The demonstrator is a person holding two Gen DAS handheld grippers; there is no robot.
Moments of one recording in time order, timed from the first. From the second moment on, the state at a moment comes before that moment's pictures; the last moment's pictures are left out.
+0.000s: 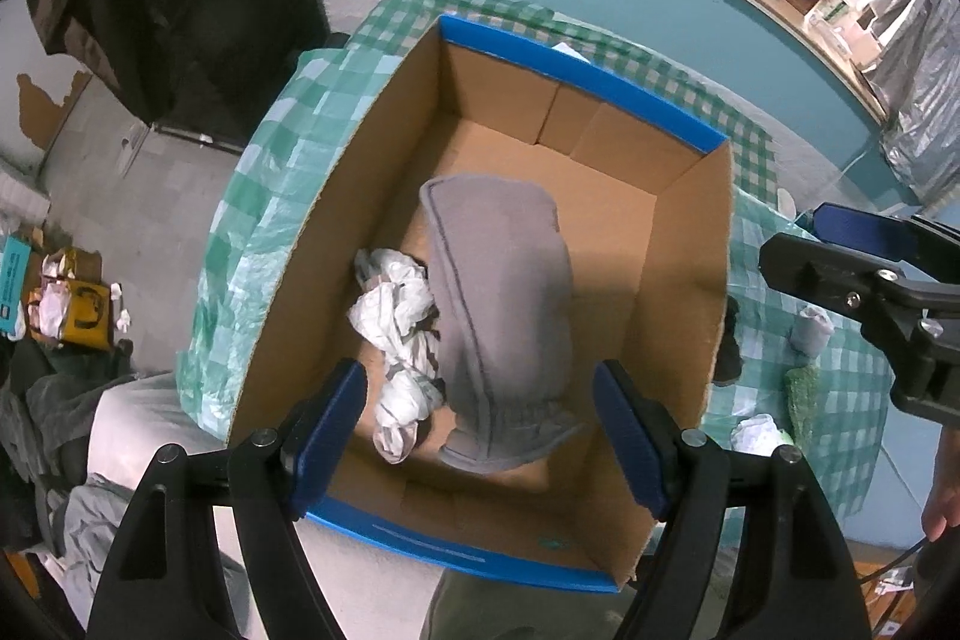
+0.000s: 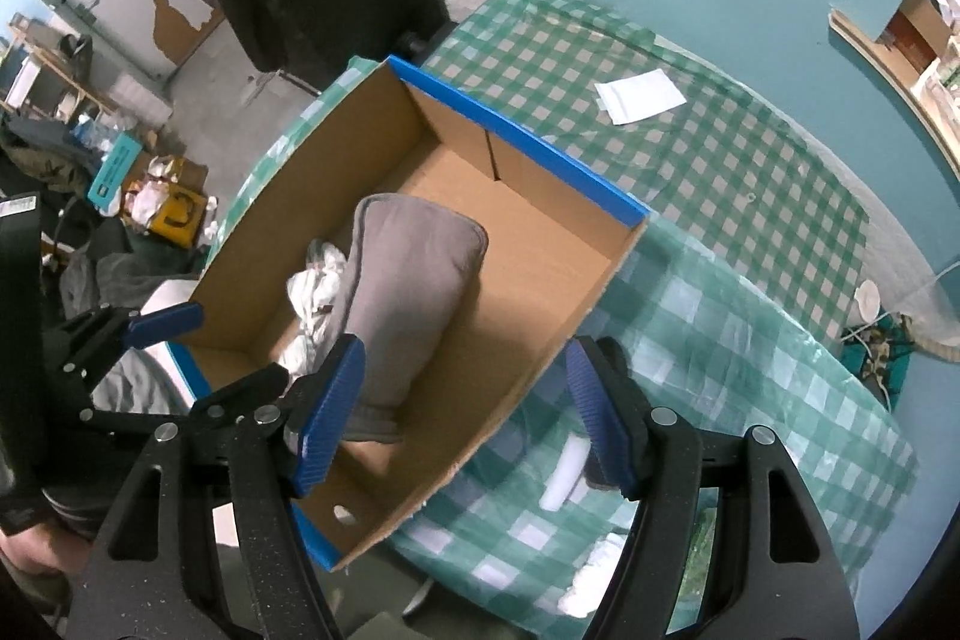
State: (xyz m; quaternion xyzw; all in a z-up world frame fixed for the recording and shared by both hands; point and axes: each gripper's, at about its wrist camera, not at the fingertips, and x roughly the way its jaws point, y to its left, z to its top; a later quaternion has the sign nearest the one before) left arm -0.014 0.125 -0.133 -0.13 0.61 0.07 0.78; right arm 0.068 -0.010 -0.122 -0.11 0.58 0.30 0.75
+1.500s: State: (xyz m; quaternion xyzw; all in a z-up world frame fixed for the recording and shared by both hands) left arm 0.011 -0.026 -0.139 -0.03 0.66 -0.01 0.75; right arm 0.055 -0.201 -0.124 -0.05 0.61 0.17 0.77
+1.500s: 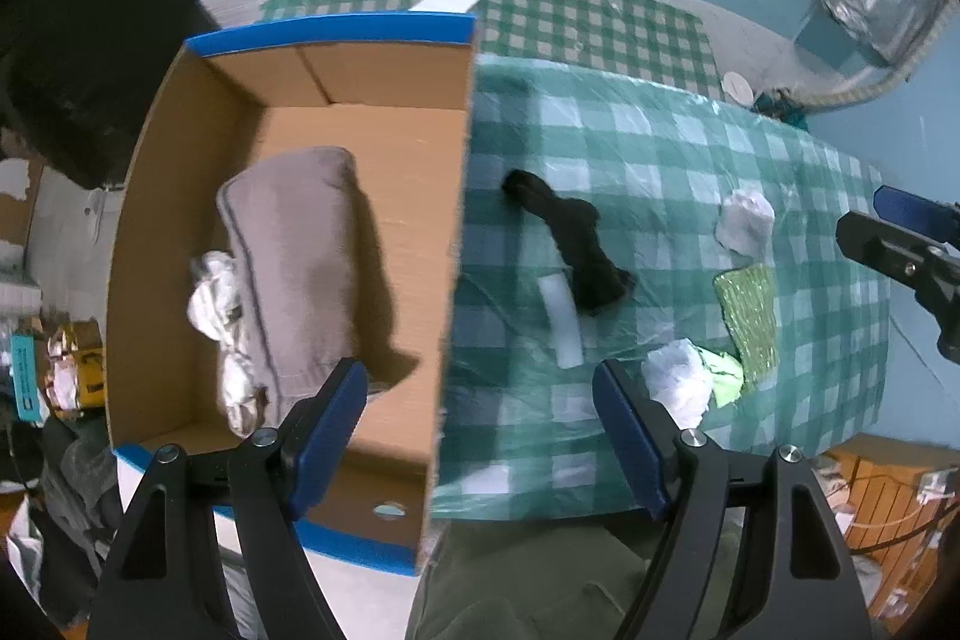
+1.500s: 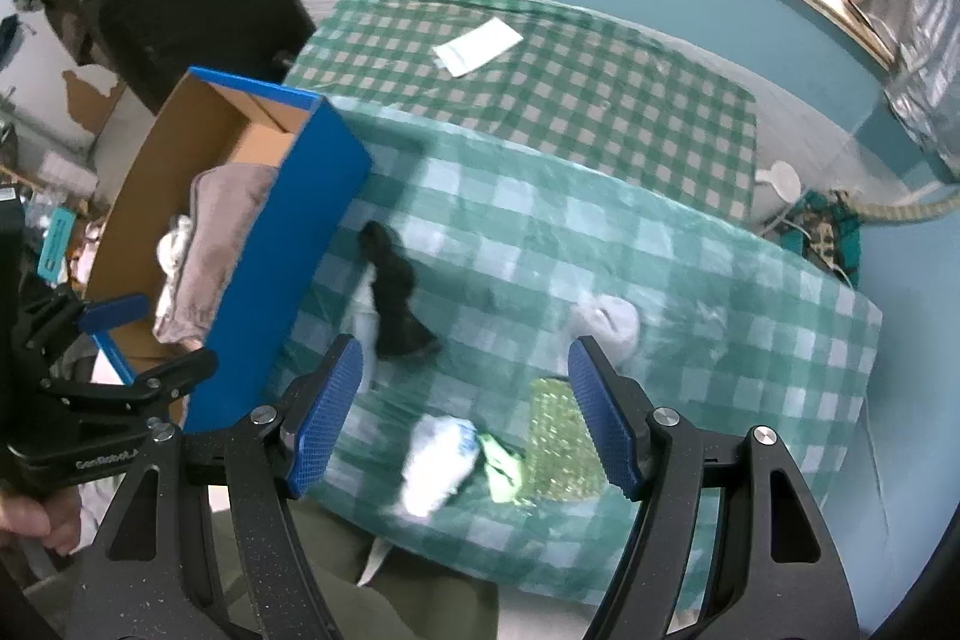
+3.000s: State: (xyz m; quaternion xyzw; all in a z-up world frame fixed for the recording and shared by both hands) left arm 0.005 -0.111 -0.224 -0.03 0.74 -0.05 0.67; right arm 0.031 -0.256 -0.299 -0.04 0.71 0.12 0.69
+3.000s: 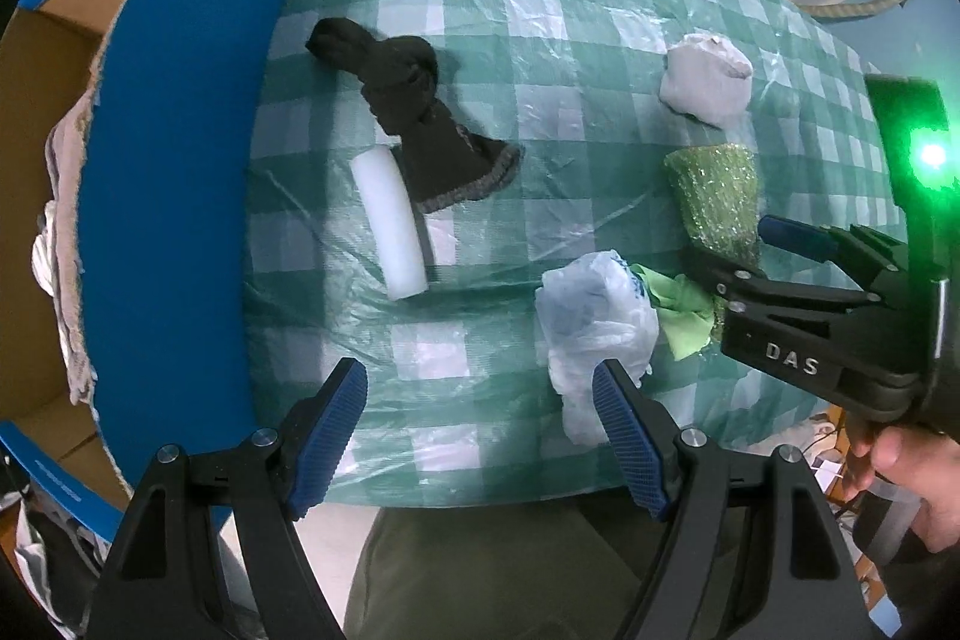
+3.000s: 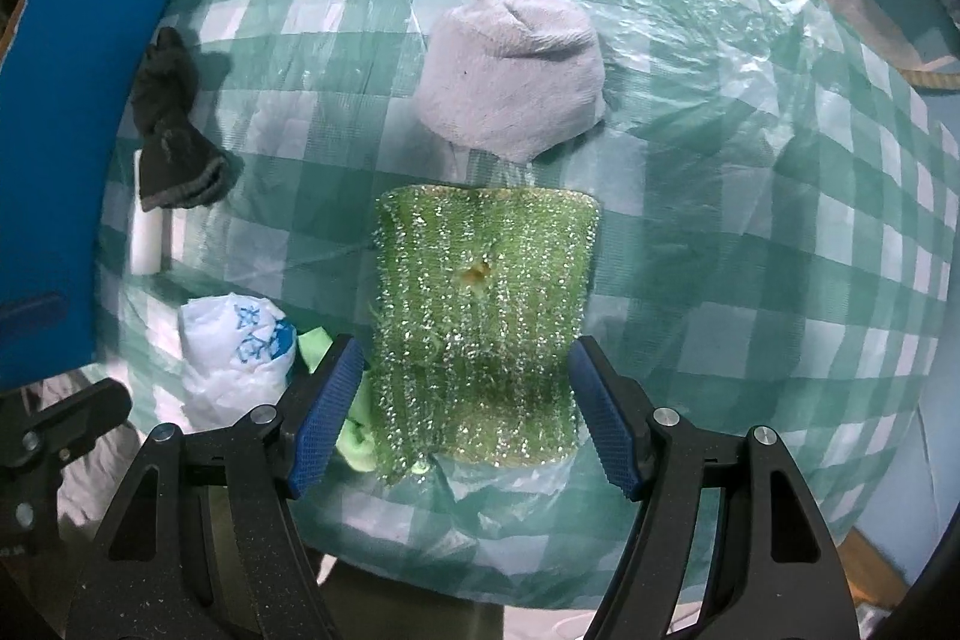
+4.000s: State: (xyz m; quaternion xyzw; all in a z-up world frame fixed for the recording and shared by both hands) left arm 0.005 -0.186 -0.277 -0.01 0.76 -0.06 0.65; right arm 0.018 -0.295 -0.298 -0.03 0.69 0.14 0.71
